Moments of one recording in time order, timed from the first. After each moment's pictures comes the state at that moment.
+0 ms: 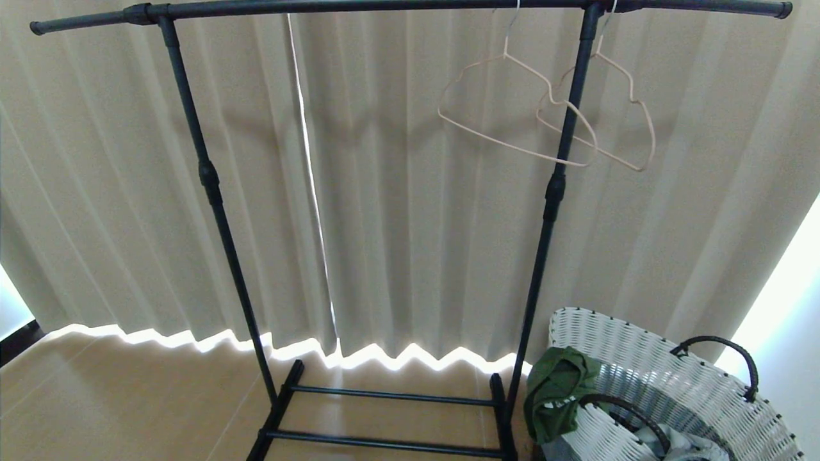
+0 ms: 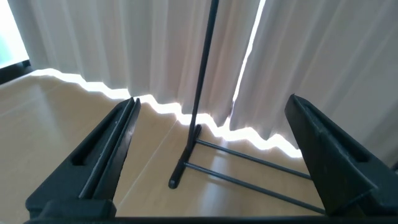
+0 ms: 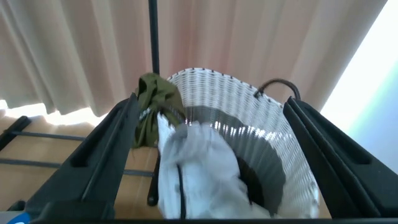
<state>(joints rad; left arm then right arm) 0.01 0.01 -0.02 0.04 0.23 -0.10 -0.01 0.00 -0.04 0.09 -0.06 -0.03</state>
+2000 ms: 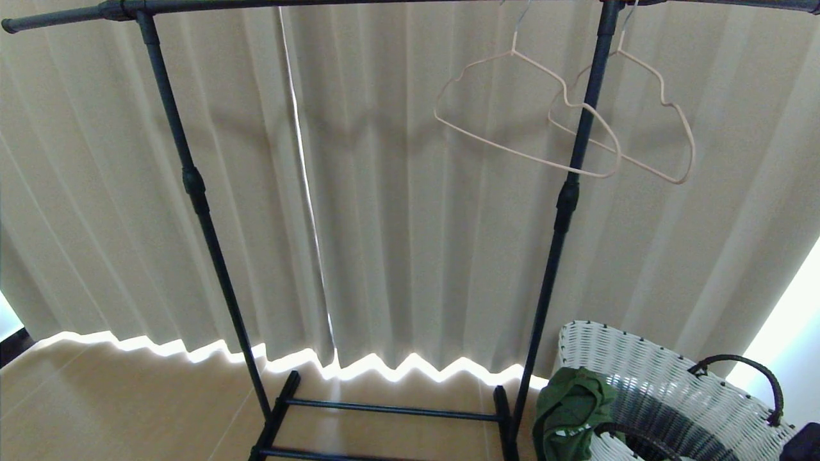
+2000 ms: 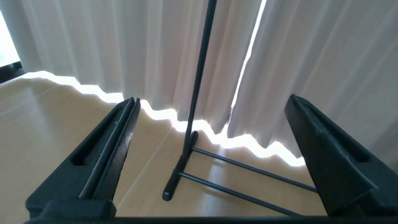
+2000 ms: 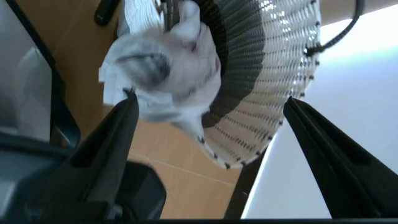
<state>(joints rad) 0.01 0.01 -0.02 0.04 0.23 -0.11 0.02 0.96 -0.20 0.19 -0.19 -0.45</state>
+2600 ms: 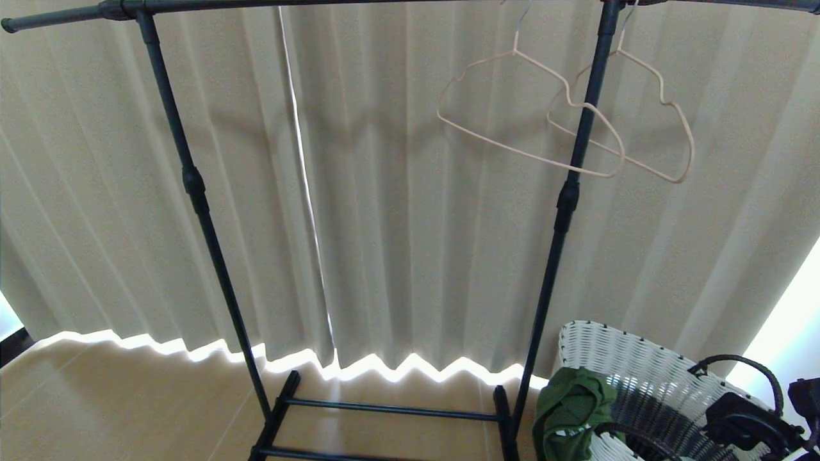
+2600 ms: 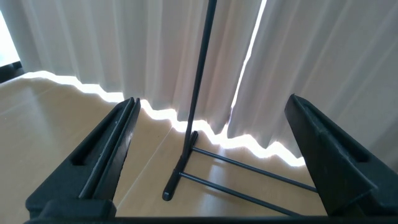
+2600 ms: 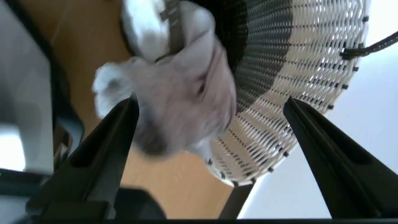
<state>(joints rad) 0.01 0.01 -0.02 0.04 0.23 -0.11 -0.01 1.41 -0.20 -0.09 -0.20 -0.43</state>
